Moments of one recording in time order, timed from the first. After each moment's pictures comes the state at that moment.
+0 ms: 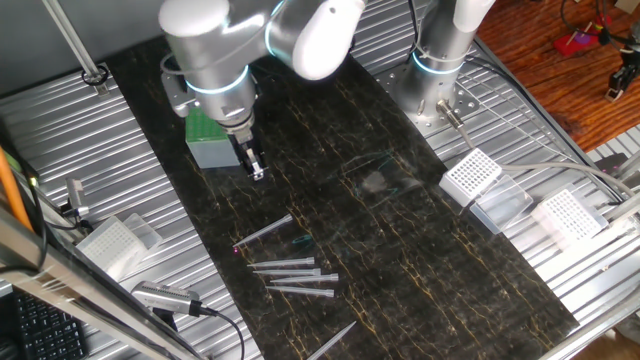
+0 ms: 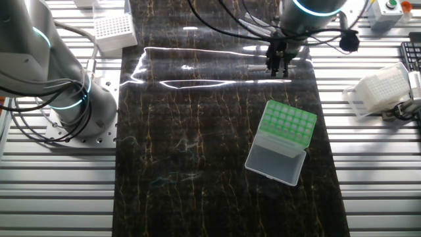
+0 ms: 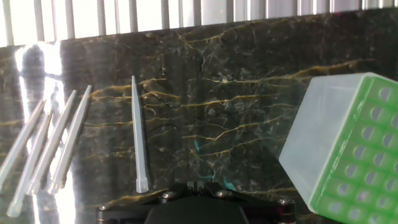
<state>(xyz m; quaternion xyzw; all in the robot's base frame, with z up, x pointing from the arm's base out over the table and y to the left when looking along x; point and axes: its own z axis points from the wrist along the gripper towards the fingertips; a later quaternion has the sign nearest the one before) 0.520 0.077 0.113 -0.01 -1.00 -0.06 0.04</state>
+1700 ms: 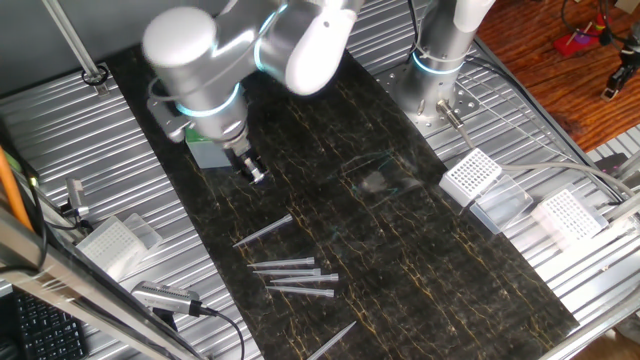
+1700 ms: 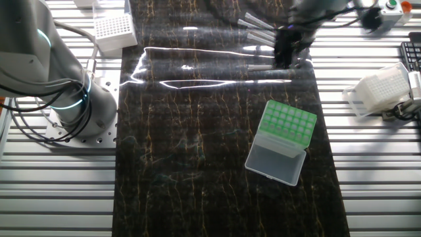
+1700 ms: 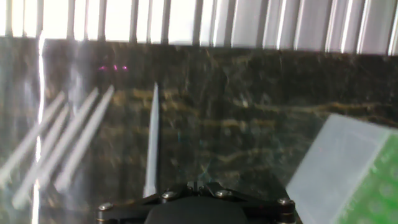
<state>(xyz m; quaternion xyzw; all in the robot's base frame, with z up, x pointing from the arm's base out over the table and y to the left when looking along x) 0.552 0.098 0.118 0.06 -1.00 -0.02 0.07</state>
